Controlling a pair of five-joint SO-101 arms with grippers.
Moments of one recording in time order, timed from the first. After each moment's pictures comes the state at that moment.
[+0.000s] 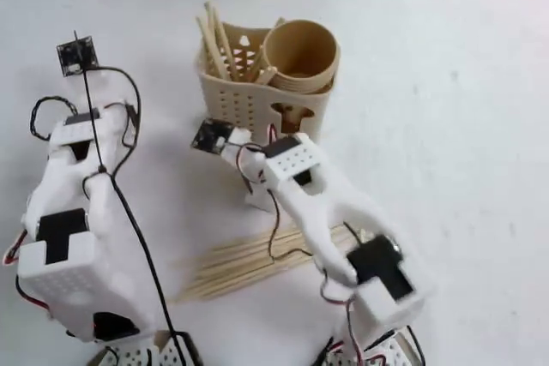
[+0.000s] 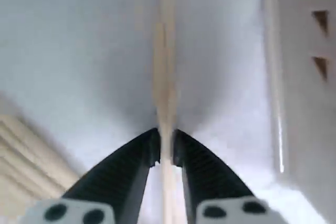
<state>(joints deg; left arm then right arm) -20.4 15.3 22.5 29.5 8.0 -33.7 7.4 26.5 53.1 39.2</state>
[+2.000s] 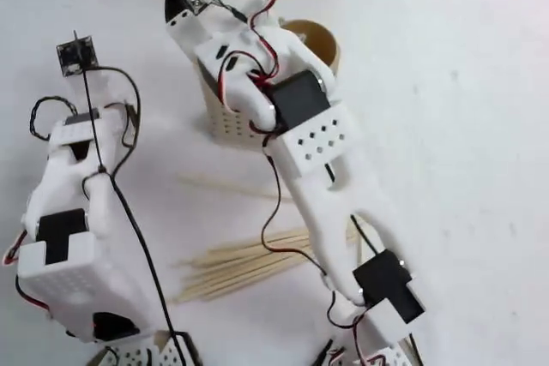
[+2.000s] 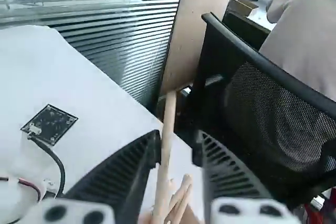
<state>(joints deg) -20.4 15.3 22.5 29.5 8.0 -36.7 3.4 -29.5 46.7 19.6</state>
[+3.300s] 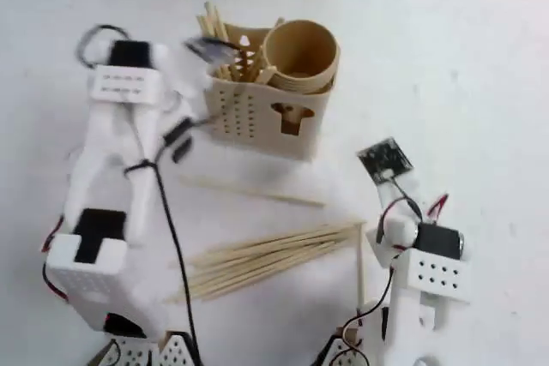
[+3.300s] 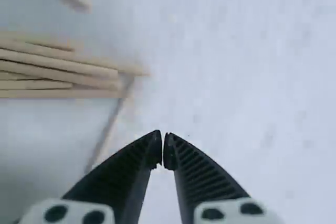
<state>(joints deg) -0.9 14.5 -13.5 101.7 -36.6 11.3 -55.3 68.7 66.1 39.6</state>
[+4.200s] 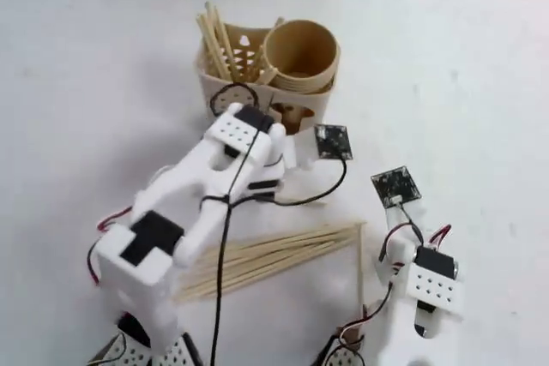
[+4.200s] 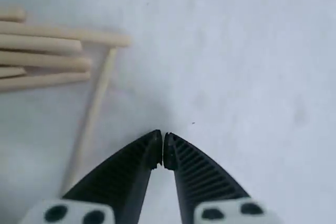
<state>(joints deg) 23.9 19.4 7.1 68.3 -52.3 17.4 -56.0 83.2 52.7 39.8</state>
